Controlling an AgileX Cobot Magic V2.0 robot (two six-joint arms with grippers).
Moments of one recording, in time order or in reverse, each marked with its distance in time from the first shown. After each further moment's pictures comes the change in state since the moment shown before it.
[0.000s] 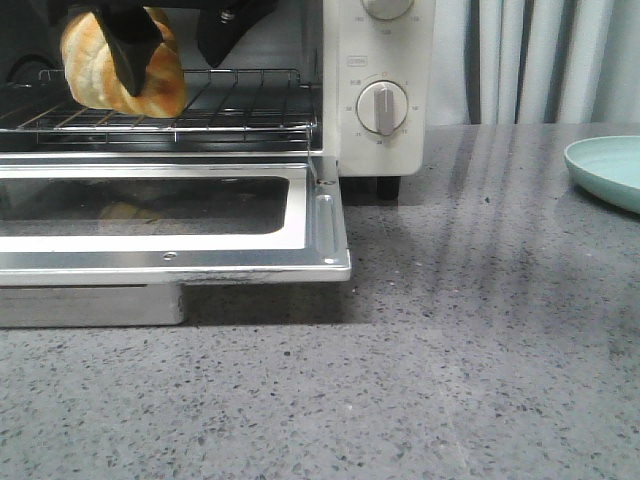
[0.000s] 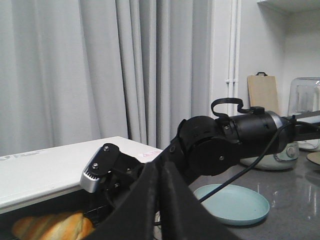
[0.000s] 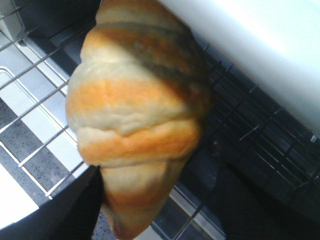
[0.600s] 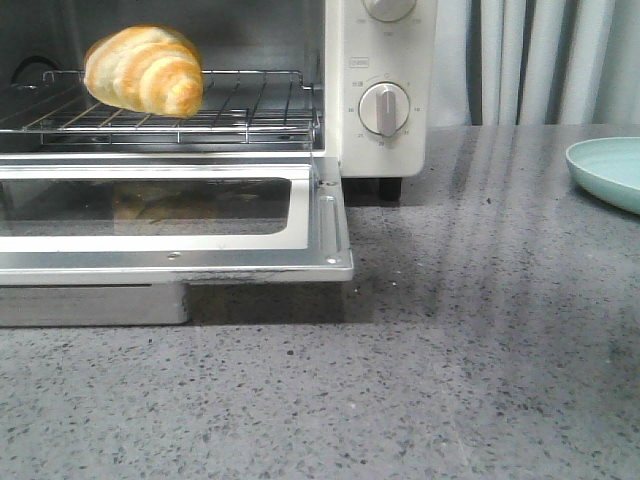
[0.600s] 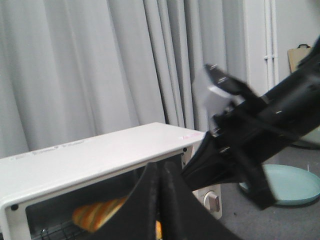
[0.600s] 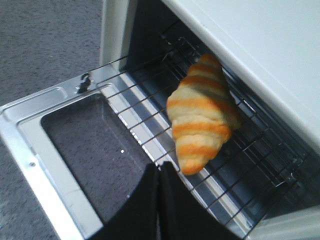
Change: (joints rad) left arm 0.000 0.000 0.050 0.209 -0.066 -0.065; right arm 0.169 -0.394 0.260 -0.100 -0.039 0.004
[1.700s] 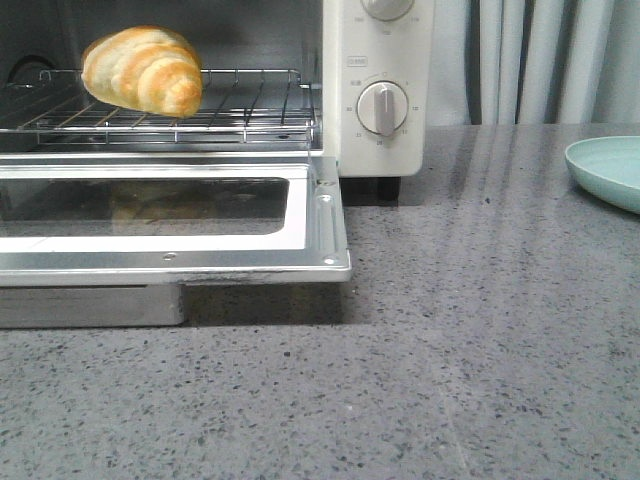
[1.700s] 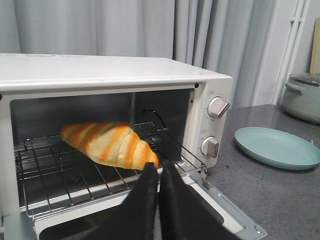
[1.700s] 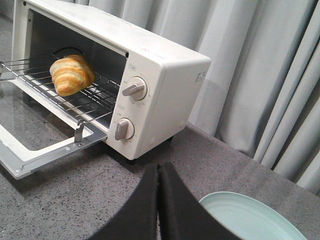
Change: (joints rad) left arm 0.000 0.000 0.177 0.044 -0.042 -0.193; right arm -0.106 -1.347 0.893 -0.191 0.002 0.004
